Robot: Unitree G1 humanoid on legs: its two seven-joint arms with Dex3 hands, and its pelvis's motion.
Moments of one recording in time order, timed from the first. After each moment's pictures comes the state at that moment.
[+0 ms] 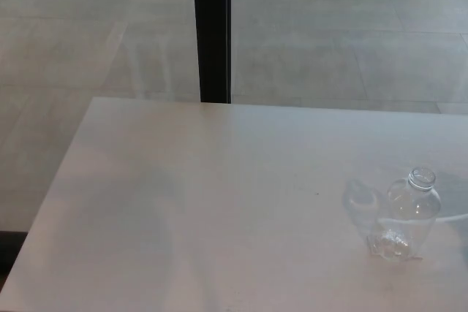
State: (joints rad) left_arm 0.07 0.66 0.44 1.29 -0.17 -0.09 -0.32; right_arm -0.30 -0.72 0.00 0.51 -0.50 -0.13 -0.07
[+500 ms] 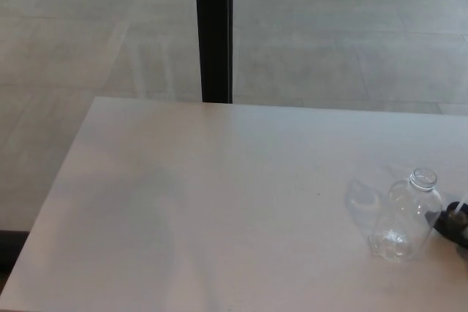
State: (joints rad) left_arm 0.08 0.66 0.45 1.29 -0.17 -0.10 -0.32; right_arm -0.24 -0.74 0.12 0.49 -0.55 -0.07 -0.06
